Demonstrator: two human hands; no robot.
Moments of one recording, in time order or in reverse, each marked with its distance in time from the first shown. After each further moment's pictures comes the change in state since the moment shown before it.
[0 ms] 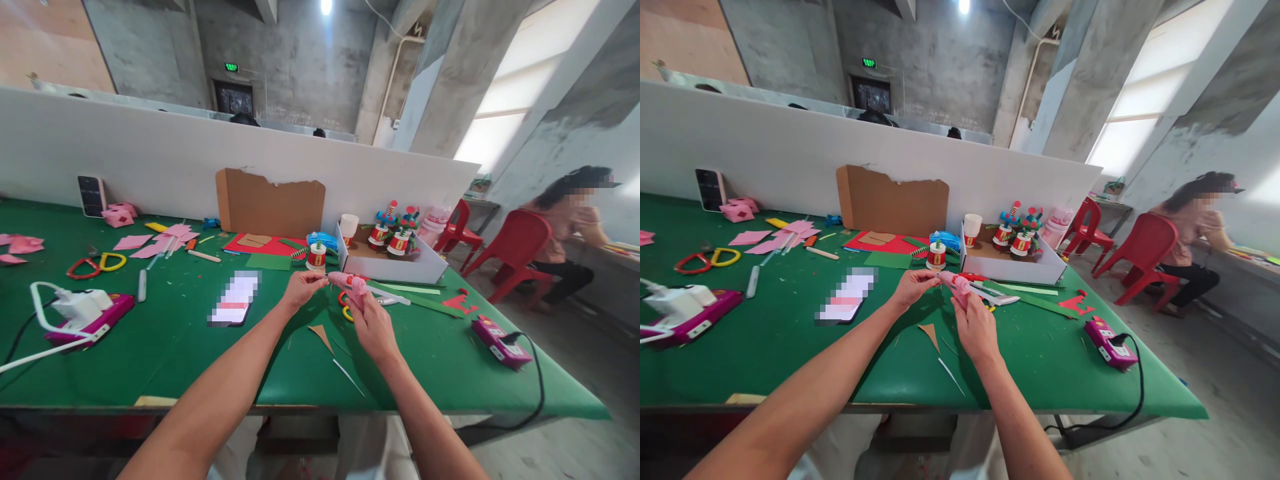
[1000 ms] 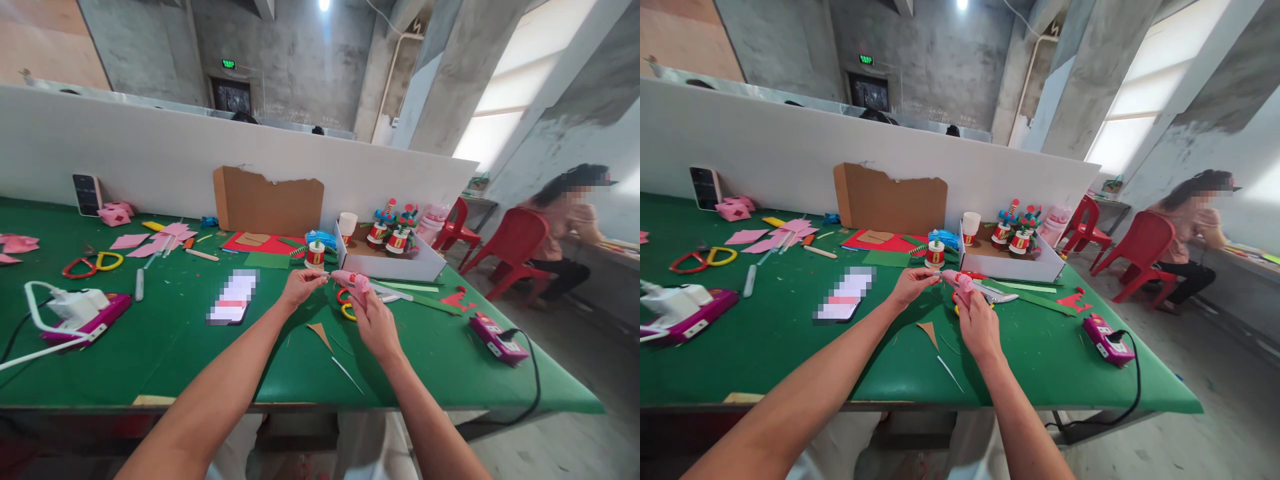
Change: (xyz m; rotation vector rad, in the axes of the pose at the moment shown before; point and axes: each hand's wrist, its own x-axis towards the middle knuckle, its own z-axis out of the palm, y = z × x) left_hand 0.000 -0.001 0.001 -0.040 0.034 -0.030; right_hand -0.001 -0.001 -0.008 -0.007 -0.001 0.069
